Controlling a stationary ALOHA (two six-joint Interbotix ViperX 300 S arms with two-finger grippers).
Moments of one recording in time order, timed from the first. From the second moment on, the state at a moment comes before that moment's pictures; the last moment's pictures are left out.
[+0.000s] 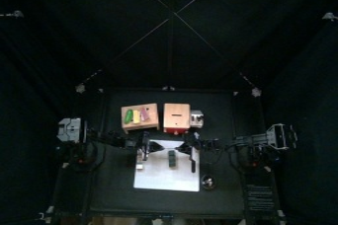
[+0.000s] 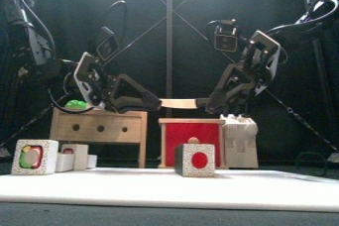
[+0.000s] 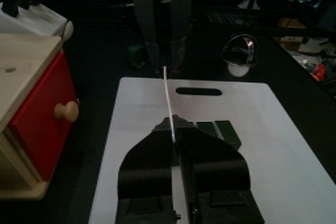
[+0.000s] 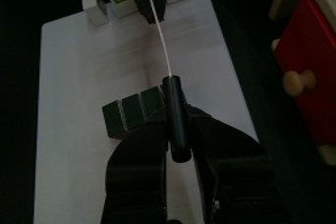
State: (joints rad) left arm 0.09 0.14 0.98 0.20 -0.99 -0.14; right arm -0.09 -0.18 0.90 -0.25 -0.11 0.48
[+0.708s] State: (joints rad) left arm 0.03 0.22 0.93 0.19 -0.87 -0.15; right arm -0.06 -0.10 0.85 -0.24 0.07 0.48
